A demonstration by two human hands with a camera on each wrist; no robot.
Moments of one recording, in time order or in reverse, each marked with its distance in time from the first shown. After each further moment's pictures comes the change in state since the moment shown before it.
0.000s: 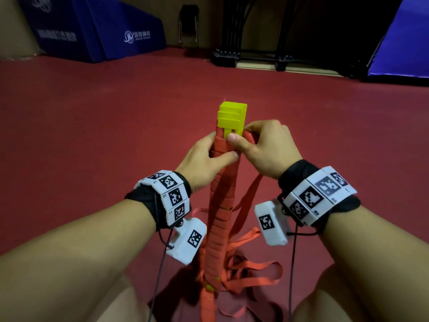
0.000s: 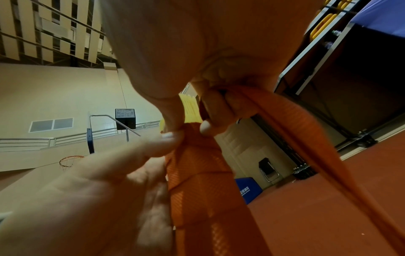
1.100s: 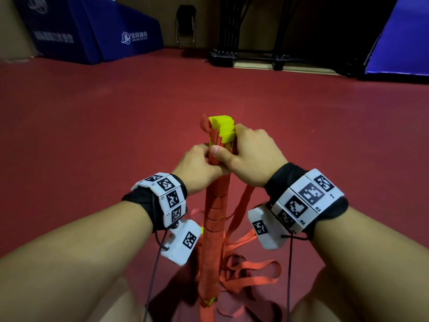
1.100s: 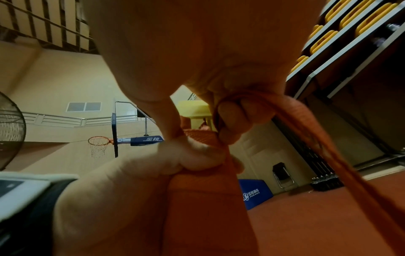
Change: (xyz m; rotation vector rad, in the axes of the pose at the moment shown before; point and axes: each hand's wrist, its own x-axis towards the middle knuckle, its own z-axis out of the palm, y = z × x) left_hand 0.000 -0.009 -0.001 0.208 -0.017 -0.135; right_hand -0.009 -0.012 0.010 -0.173 -0.136 -0.066
